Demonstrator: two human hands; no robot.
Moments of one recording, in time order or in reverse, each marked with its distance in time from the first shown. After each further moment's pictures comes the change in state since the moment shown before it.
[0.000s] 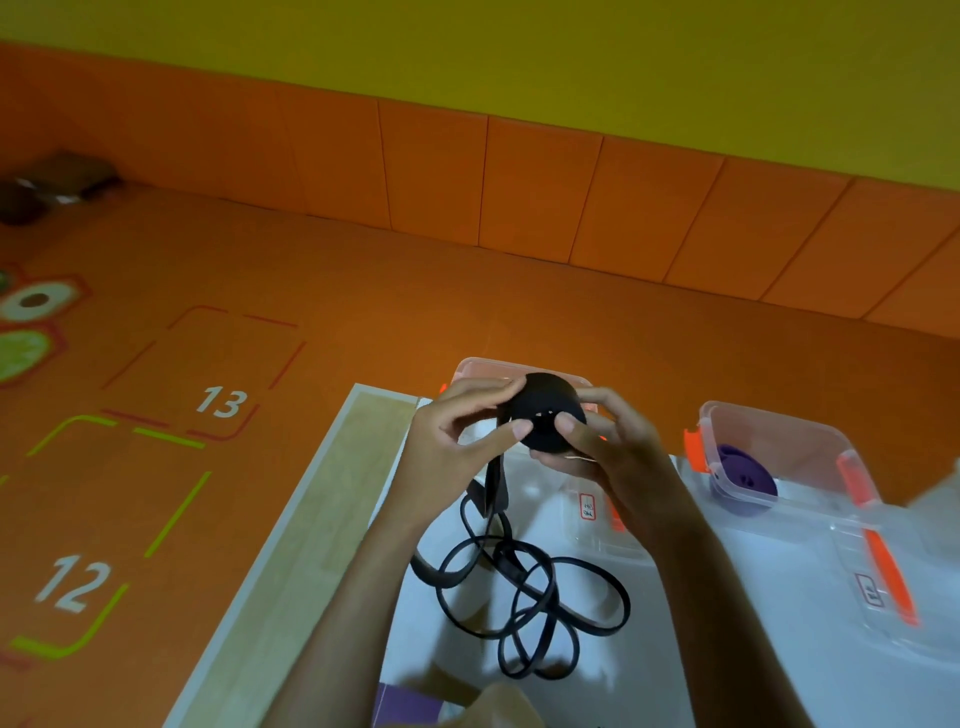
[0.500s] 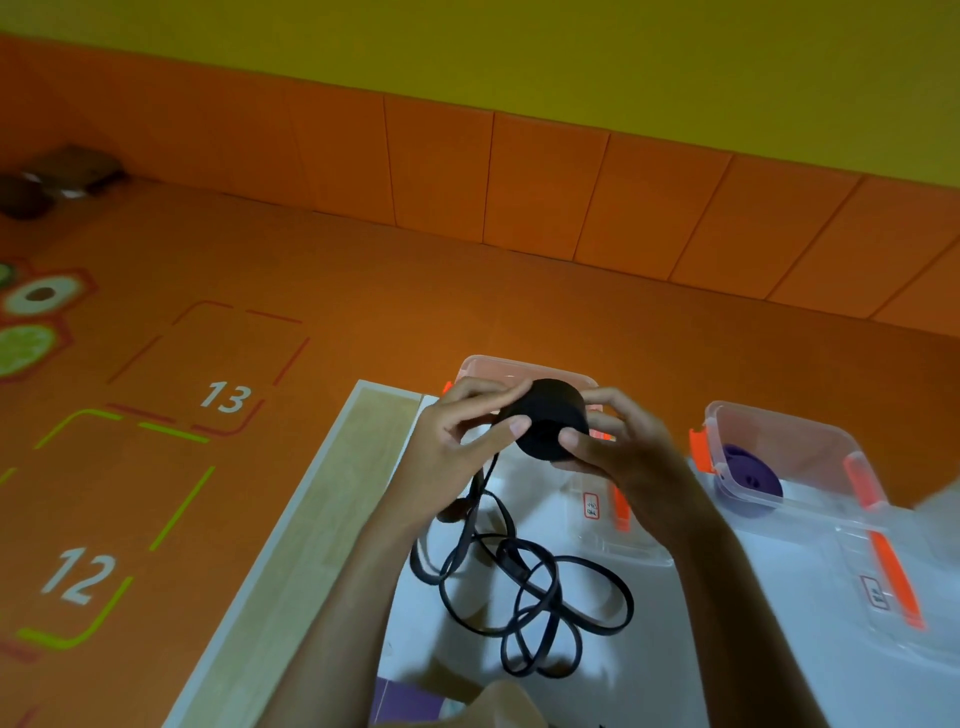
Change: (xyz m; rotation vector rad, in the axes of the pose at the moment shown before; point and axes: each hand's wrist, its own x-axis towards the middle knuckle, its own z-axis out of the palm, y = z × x) left_hand -0.001 -0.001 -0.009 0.051 -0.080 -0.088; right_hand -0.001 -0.007 -0.005 -0.118 -0.060 -0.003
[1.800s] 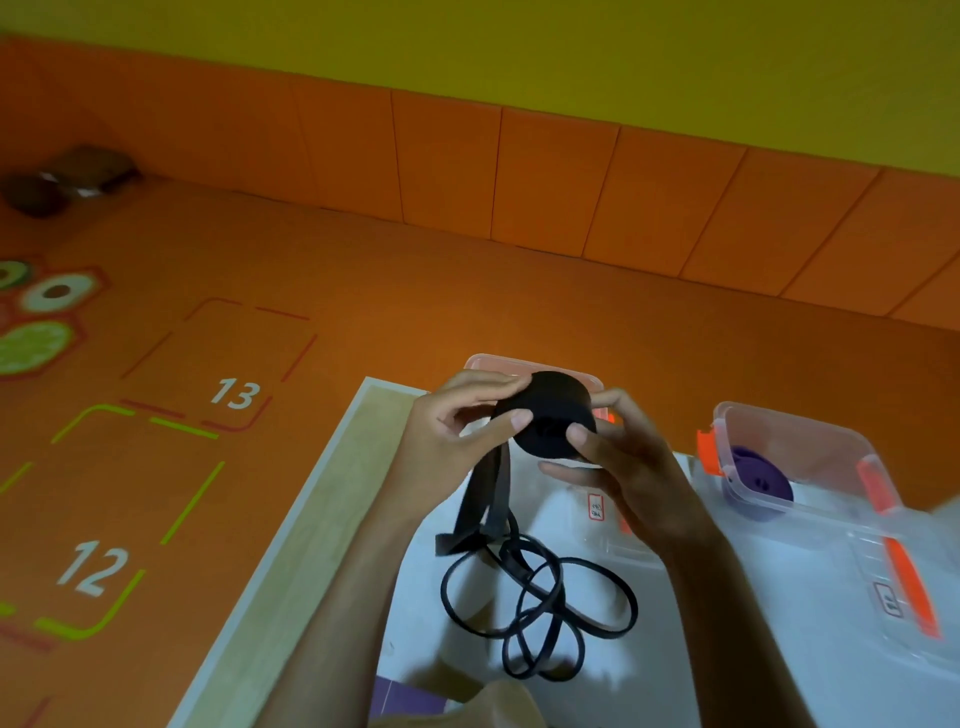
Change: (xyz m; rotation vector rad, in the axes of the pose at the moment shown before) left_hand 0.007 0.011 0.003 -0.017 0.068 0.032; right_hand 0.001 0.013 -0.005 0.139 -0.079 -0.055
